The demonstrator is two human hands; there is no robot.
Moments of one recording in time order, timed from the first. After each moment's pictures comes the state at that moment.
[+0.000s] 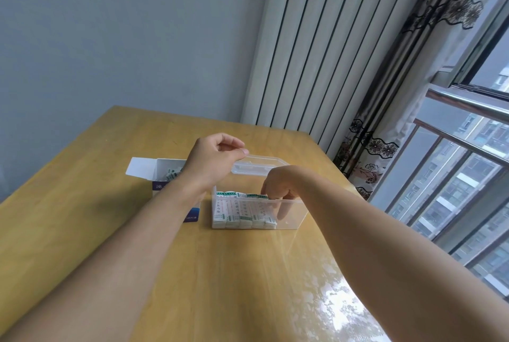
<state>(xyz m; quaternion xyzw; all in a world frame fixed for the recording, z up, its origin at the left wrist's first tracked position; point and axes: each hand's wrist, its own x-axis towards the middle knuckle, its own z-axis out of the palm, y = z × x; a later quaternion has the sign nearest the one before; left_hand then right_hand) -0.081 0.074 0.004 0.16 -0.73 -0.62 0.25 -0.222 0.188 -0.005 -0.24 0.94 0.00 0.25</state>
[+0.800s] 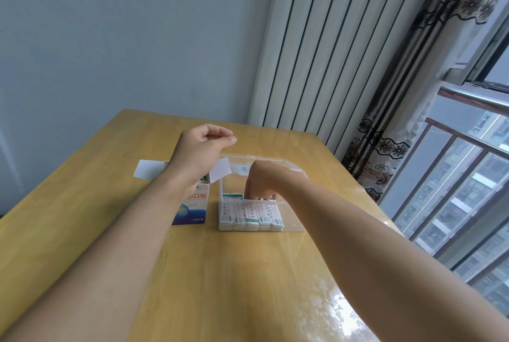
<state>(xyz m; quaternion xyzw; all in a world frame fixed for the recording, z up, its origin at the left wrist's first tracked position) -0.075 0.049 0.011 0.19 -0.68 -0.64 0.30 -0.209 0.148 -0.013 -0.32 0.93 0.07 0.14</state>
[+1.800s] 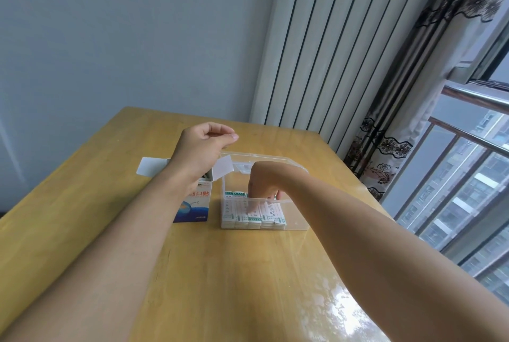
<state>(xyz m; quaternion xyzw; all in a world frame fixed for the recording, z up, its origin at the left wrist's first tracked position) -0.074 0.048 0.011 0.18 -0.69 -0.64 0.29 -0.203 0.151 -0.004 -0.34 0.91 0.09 0.21</state>
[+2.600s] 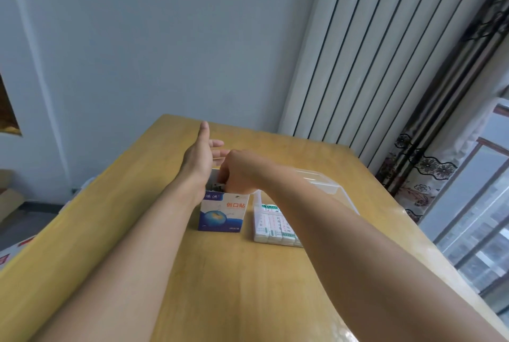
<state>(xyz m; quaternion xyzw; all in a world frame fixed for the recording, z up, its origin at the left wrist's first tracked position) -0.062 -0.007 -0.011 0.30 -0.58 -0.70 0.30 -0.138 0.061 0.012 -0.51 0.86 0.03 0.03</state>
